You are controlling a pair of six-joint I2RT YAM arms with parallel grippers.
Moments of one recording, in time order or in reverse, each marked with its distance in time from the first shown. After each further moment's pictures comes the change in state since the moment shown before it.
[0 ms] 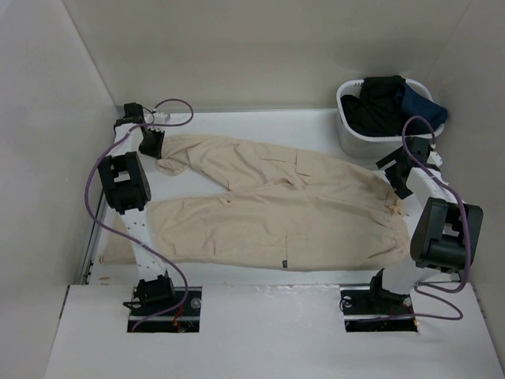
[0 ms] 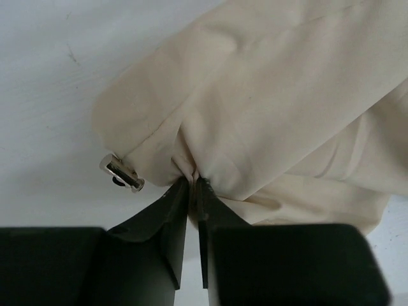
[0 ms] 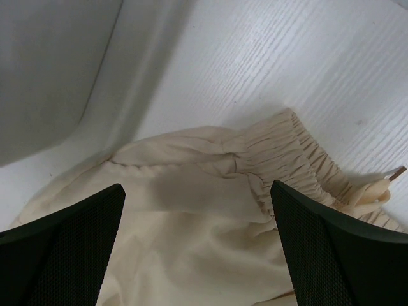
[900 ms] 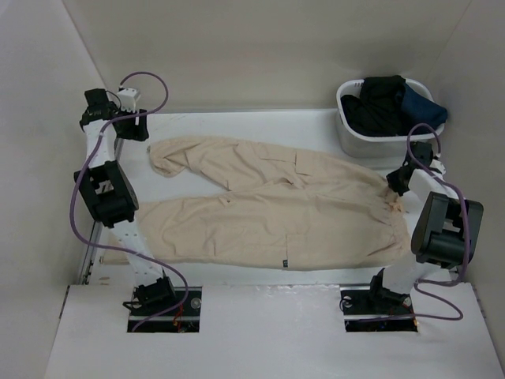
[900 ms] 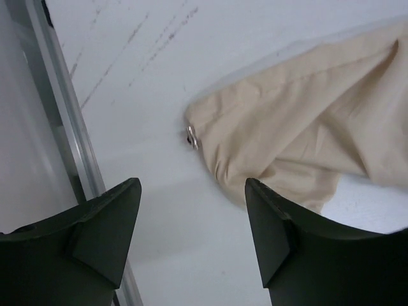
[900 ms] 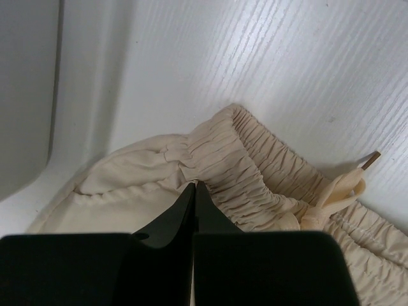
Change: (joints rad) left arm 0.133 -0.261 -0.085 0.104 0.188 -0.011; right arm -0.050 0.053 -0.029 0.016 0.007 0.108
